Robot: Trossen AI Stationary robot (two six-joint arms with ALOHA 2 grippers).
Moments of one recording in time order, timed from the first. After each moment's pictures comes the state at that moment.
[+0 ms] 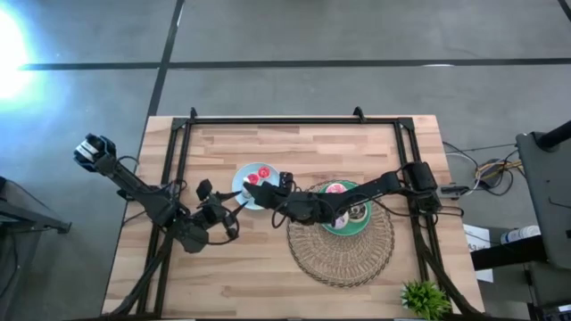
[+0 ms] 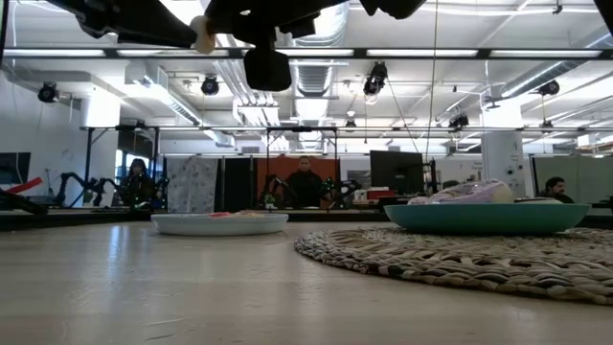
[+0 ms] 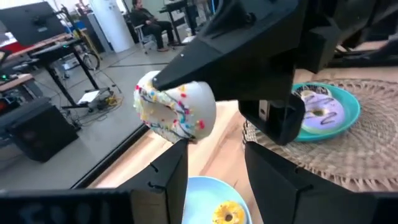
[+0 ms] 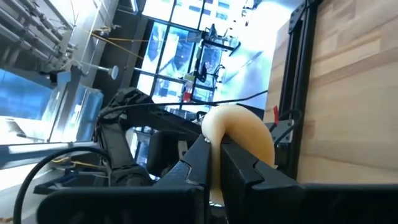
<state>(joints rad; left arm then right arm) -0.65 1.13 0.68 -0.11 -1.21 -0.34 0.20 2.05 1.44 0.60 0.69 1.38</state>
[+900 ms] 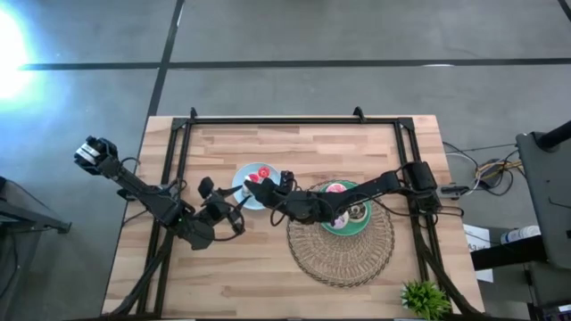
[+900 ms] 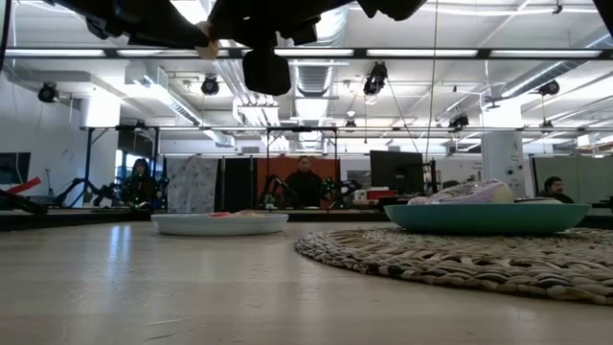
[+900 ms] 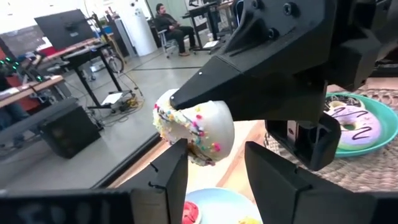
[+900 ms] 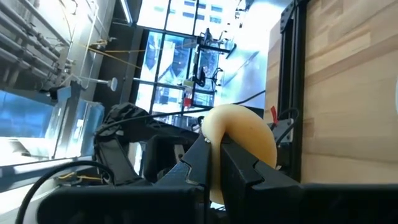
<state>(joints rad) -0.60 1.18 0.68 -0.01 -1.27 -0.29 0.19 2.05 1.44 0.58 0.71 1.47</state>
